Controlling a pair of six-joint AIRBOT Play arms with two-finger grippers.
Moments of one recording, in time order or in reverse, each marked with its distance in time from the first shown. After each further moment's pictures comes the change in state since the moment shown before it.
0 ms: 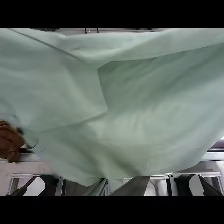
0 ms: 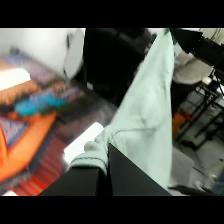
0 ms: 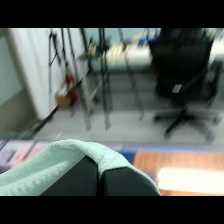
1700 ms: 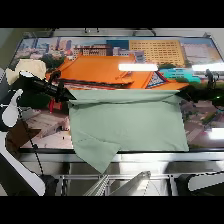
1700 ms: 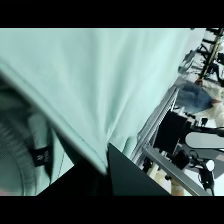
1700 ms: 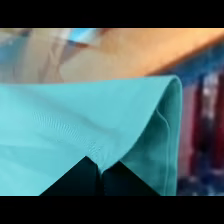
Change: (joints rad) left arm -0.354 -1.036 0.041 0.662 0.076 -0.089; right arm 0.232 -1.014 -0.156 -0.219 0.017 -0.144
